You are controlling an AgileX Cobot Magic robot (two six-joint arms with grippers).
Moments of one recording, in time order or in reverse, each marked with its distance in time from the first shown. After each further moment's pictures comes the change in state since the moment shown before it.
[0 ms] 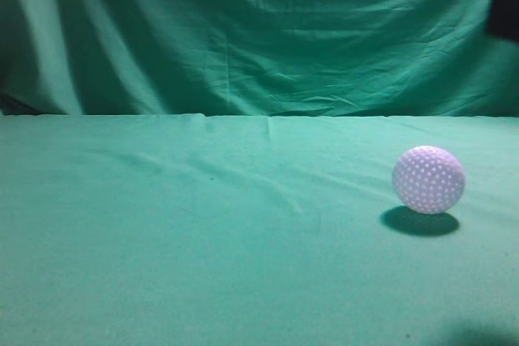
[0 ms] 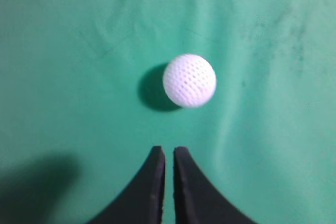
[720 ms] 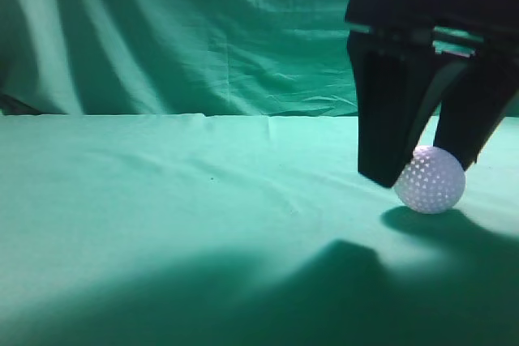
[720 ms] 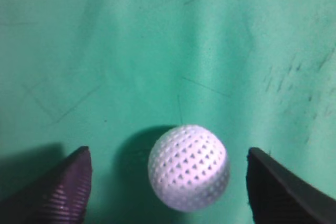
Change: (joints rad) left arm 0.000 0.000 0.000 0.002 0.000 0.000; right arm 0.042 0.344 -0.057 -0.007 -0.216 0.033
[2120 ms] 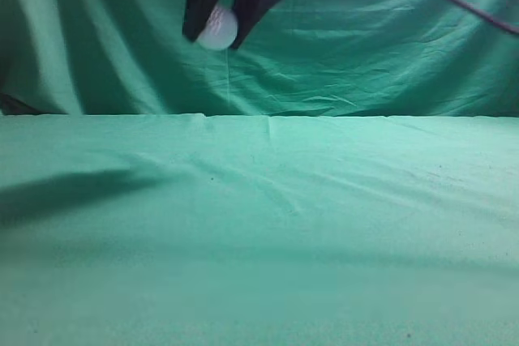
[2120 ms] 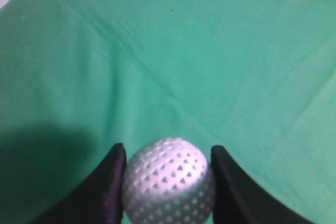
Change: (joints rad) left arm 0.000 0.000 0.000 0.004 0.000 0.000; right arm 0.002 0.344 -0.783 0.066 0.152 -0.010
